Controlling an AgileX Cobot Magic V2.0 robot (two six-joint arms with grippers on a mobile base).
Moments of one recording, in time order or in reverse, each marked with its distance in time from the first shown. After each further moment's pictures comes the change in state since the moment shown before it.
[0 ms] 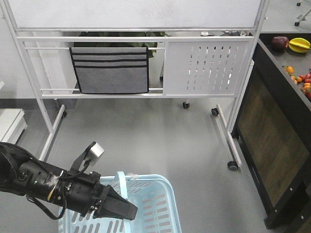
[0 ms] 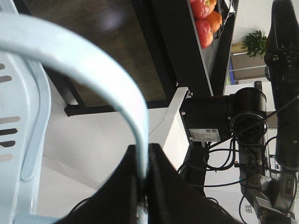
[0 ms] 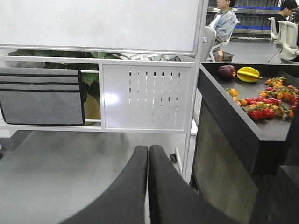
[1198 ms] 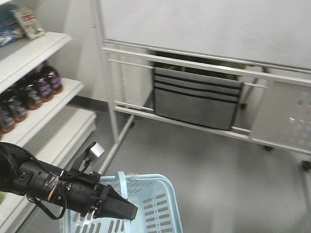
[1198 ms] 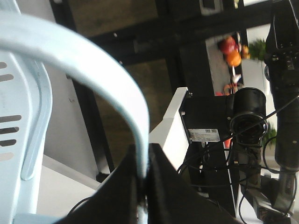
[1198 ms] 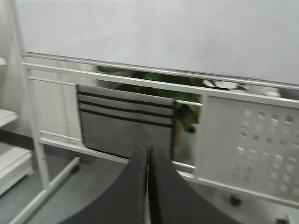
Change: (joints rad) left arm 0.000 0.000 0.000 -0.002 0.000 0.000; right arm 0.000 0.000 0.000 0.000 0.000 0.000
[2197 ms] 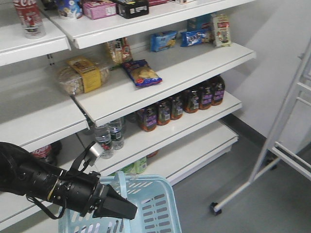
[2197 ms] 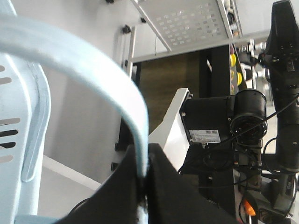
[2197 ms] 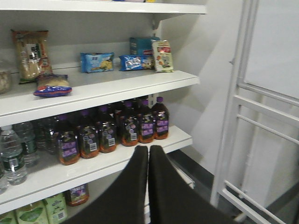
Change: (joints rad) left arm 0.000 0.000 0.000 0.000 0.001 0.000; right arm 0.000 0.000 0.000 0.000 0.000 0.000
